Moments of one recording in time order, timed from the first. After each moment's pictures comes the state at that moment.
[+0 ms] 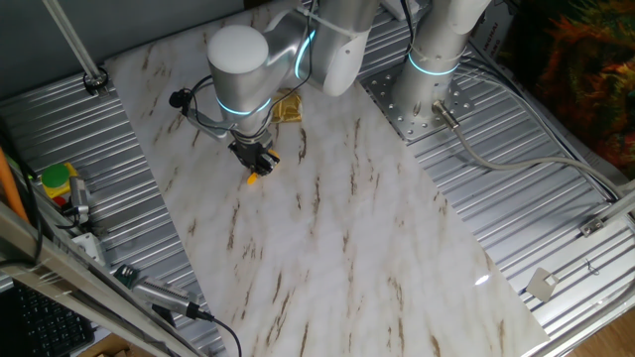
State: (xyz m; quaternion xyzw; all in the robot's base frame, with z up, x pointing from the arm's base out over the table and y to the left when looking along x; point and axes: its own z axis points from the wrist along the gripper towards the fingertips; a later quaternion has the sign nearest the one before) arm 0.499 0.022 0.022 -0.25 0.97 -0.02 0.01
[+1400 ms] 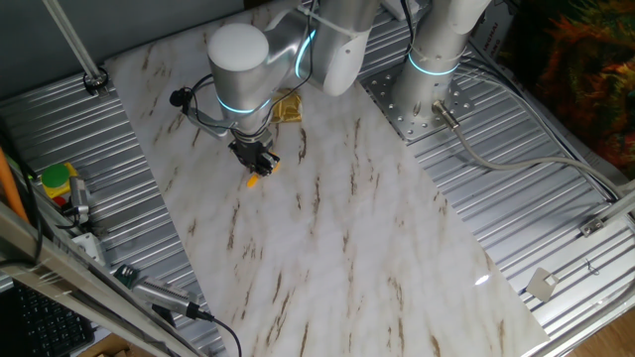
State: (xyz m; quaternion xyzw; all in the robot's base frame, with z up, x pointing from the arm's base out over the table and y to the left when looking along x) arm 0.500 0.022 0.023 -0.25 0.97 -0.01 0.01
